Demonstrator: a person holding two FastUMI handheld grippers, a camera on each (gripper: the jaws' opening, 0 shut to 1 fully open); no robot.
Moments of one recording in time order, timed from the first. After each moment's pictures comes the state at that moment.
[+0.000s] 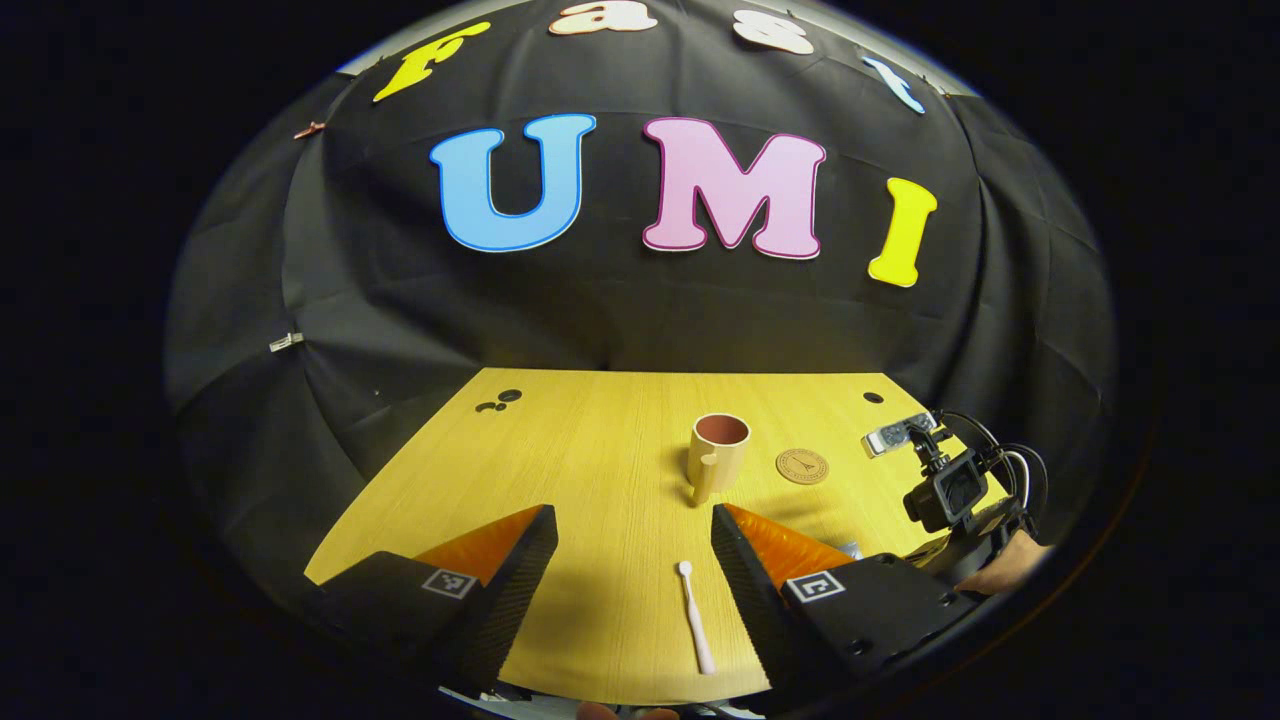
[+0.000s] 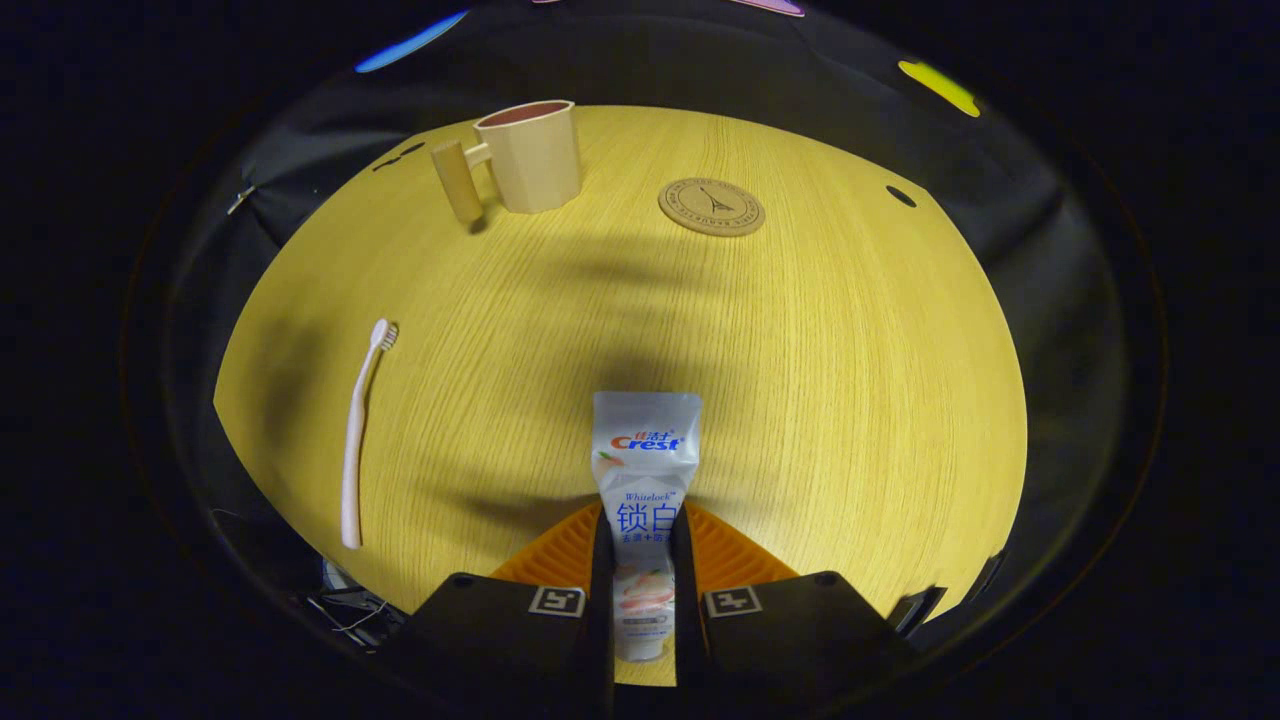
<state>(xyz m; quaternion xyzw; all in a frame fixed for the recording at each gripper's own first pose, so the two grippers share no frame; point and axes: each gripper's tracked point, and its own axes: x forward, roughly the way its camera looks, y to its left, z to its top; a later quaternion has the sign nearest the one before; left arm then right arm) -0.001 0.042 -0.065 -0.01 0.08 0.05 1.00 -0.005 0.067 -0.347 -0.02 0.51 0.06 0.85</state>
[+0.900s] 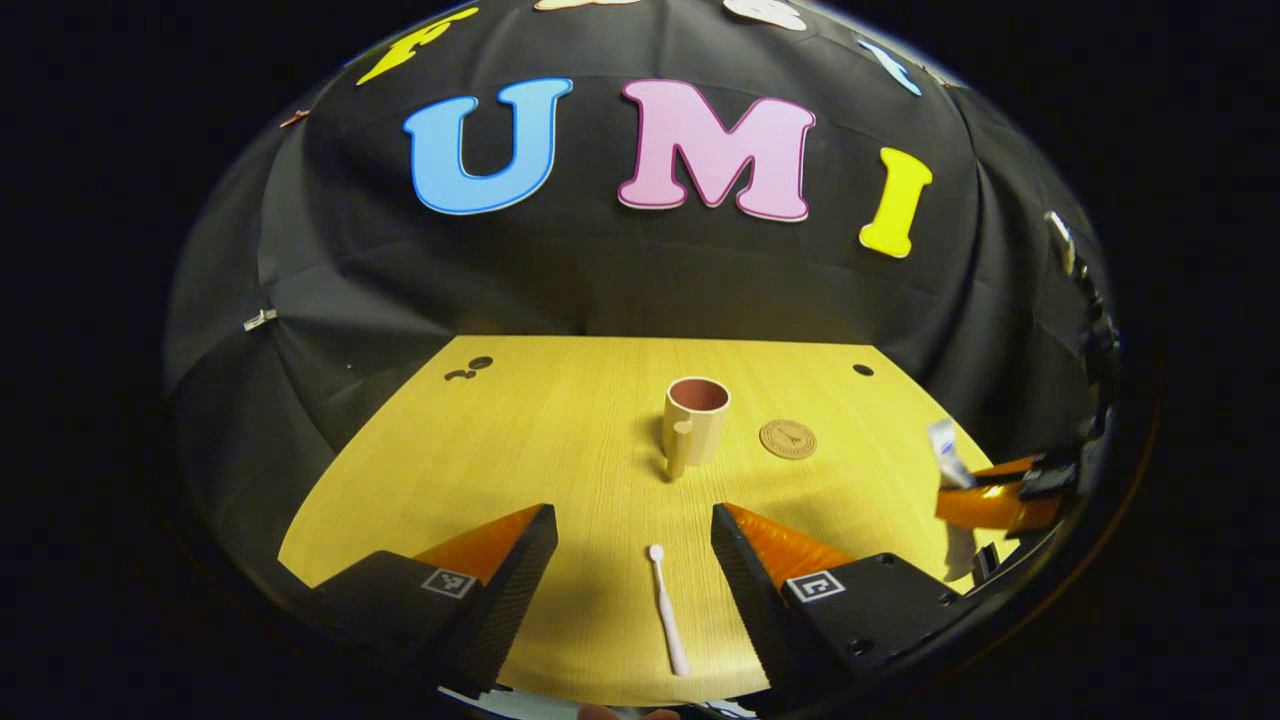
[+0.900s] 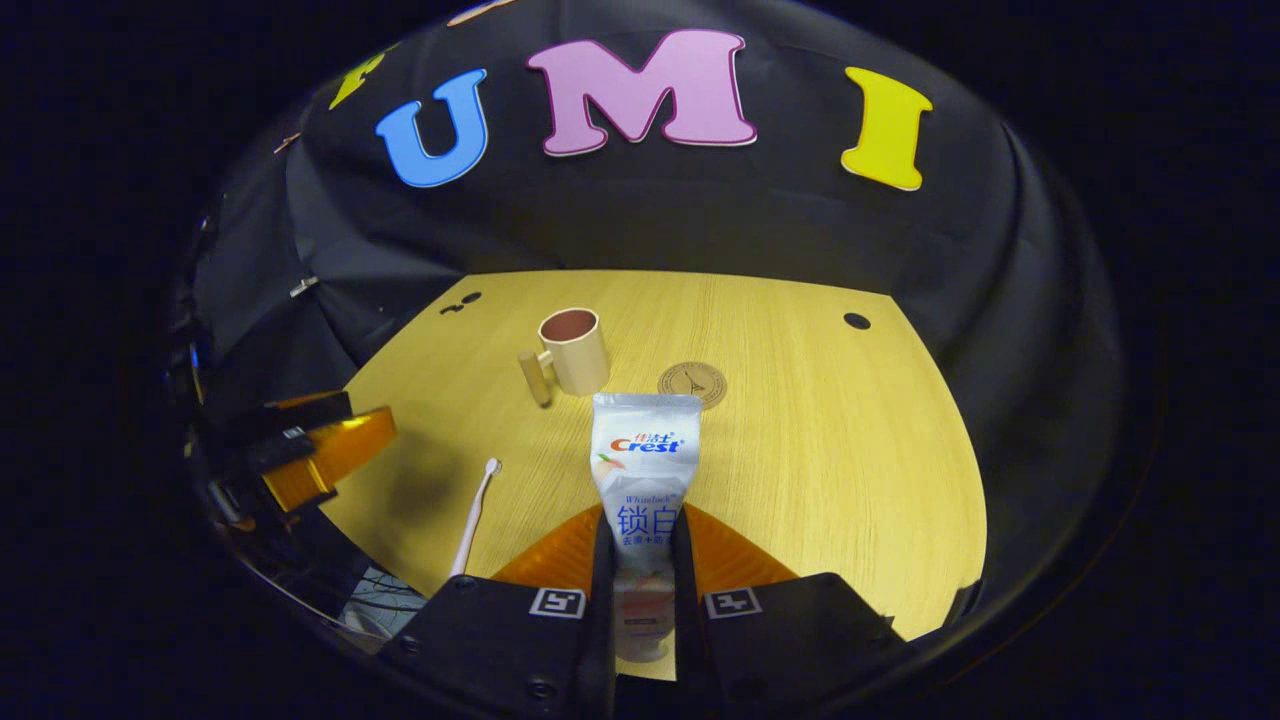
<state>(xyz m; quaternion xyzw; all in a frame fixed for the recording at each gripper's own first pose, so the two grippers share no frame) 0.032 0.014 -0.116 0.00 0.14 0.04 0.99 -0.009 0.038 -0.182 0.04 0.32 0.09 0.94</state>
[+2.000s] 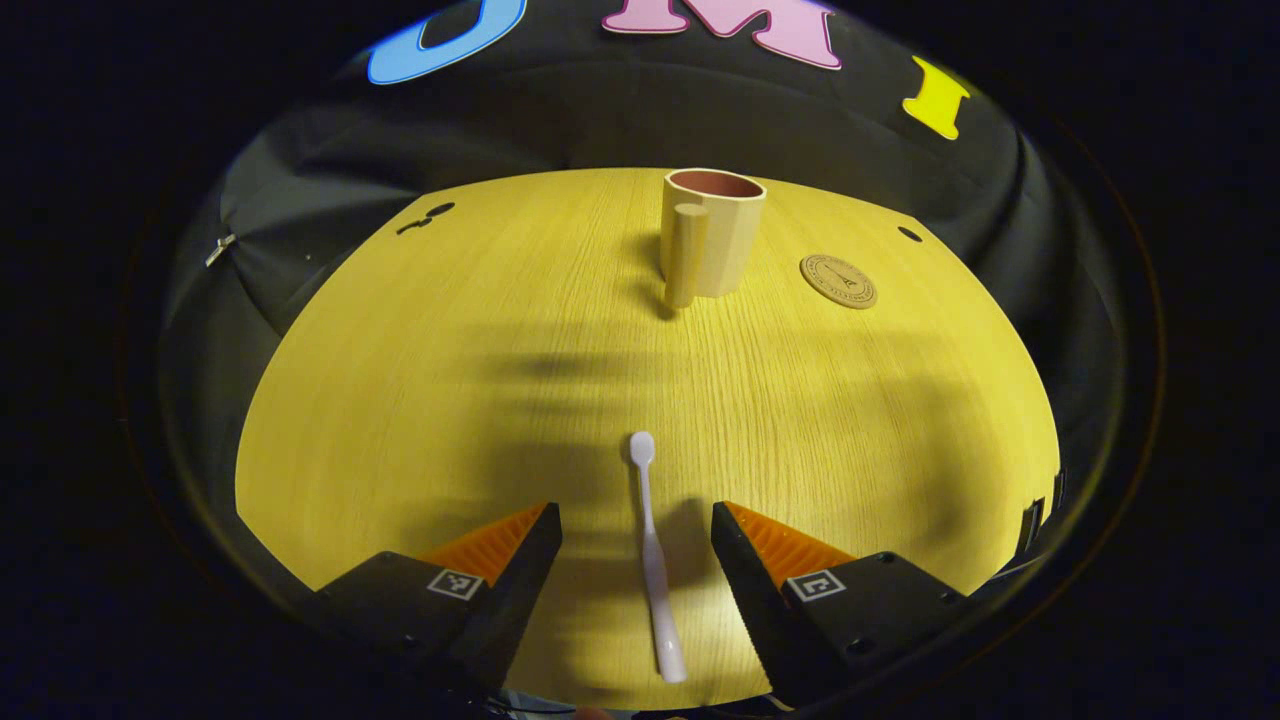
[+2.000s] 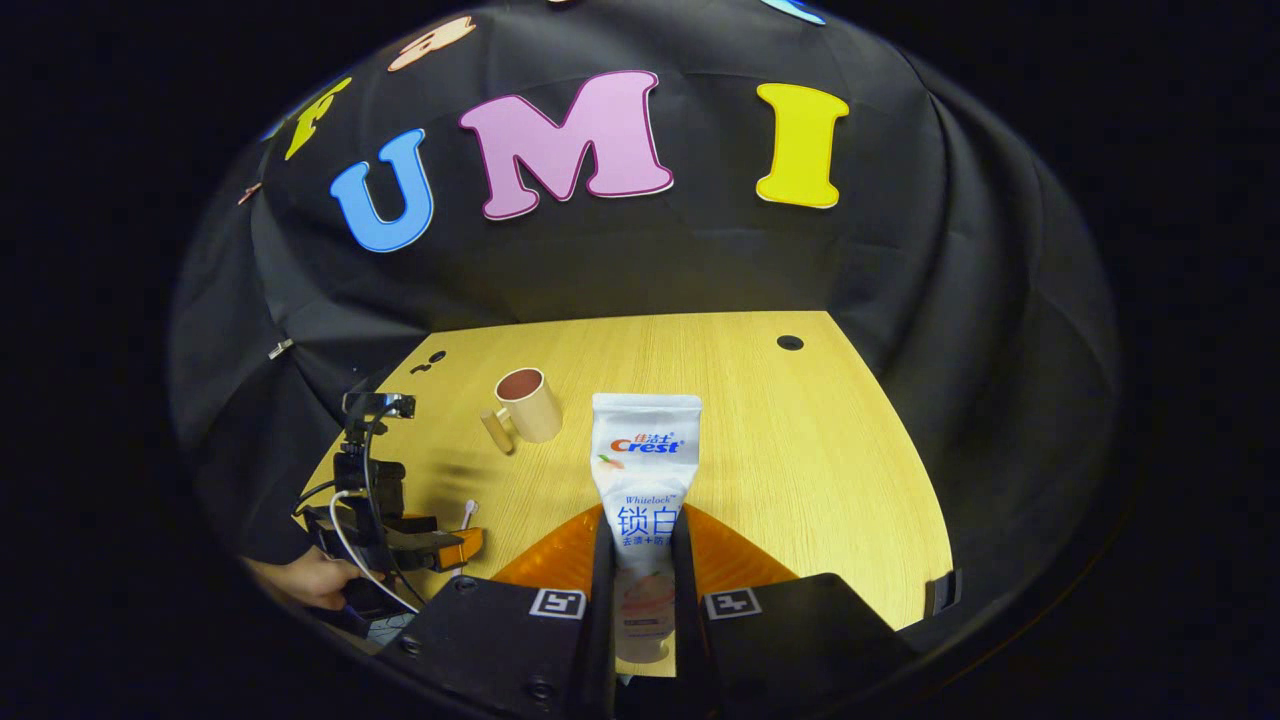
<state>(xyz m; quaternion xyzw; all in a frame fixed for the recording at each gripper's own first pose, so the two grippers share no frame) 0.080 0.000 -0.263 -0.03 0.35 0.04 0.94 -0.022 -0.022 -0.135 0.08 0.29 0.03 0.95</state>
